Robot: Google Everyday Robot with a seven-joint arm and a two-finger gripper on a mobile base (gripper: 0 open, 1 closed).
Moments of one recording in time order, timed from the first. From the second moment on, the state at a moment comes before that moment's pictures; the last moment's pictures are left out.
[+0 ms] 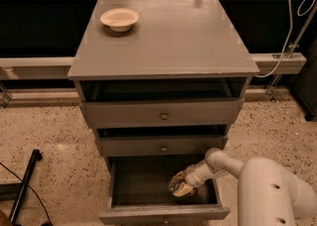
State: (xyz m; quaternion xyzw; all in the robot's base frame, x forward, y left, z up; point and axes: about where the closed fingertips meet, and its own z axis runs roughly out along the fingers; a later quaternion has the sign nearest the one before) arm 0.547 -0.089 0.209 -0.67 0.64 0.30 0.23
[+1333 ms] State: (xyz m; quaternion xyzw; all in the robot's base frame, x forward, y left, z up) arm 0.538 -0.092 0.179 -0.64 0.65 0.34 0.22
